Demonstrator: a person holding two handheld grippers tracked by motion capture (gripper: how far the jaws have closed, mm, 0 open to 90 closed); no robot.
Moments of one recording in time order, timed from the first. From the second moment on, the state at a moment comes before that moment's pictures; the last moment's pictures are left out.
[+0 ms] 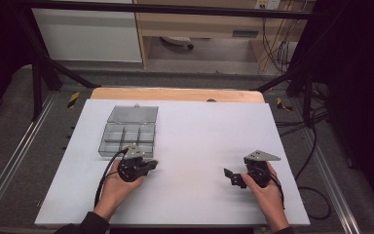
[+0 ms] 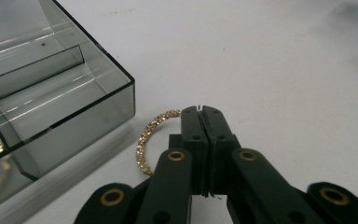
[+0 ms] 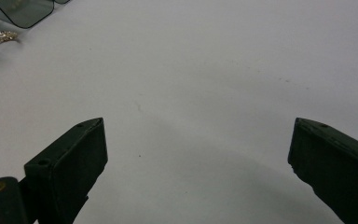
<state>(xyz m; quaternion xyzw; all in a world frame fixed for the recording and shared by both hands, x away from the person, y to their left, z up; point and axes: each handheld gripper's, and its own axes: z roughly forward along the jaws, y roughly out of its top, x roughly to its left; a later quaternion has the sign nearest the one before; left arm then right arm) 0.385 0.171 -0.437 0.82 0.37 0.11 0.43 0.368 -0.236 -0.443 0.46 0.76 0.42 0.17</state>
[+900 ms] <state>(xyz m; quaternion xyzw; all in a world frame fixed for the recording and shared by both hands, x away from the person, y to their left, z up) 0.385 0.183 -0.421 0.80 0.38 0.11 0.45 0.368 -0.235 -0.442 0.46 0.77 0.41 0.17</state>
